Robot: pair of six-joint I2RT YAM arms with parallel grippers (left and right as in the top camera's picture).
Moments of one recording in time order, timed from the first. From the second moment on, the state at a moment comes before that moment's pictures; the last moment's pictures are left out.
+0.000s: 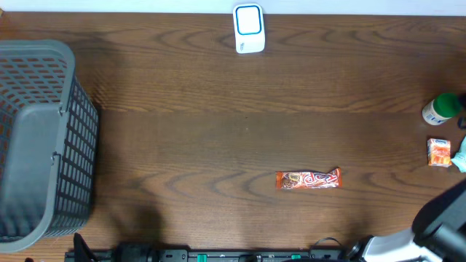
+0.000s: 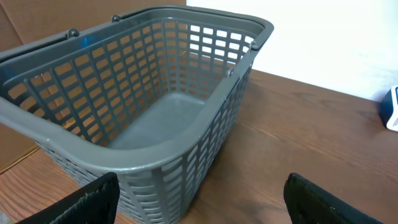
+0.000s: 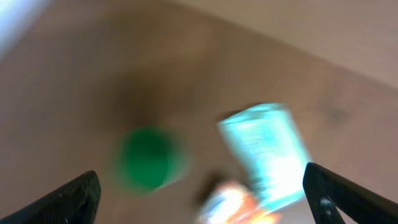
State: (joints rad) left arm -0.06 0.01 1.11 -1.38 -0.49 -0.17; right arm -0.58 1.68 1.44 -0.61 0.27 0.40
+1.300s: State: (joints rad) left arm -0.06 0.01 1.11 -1.39 -0.49 -0.17; right arm 0.10 1.56 0.85 -1.02 -0.12 0.92
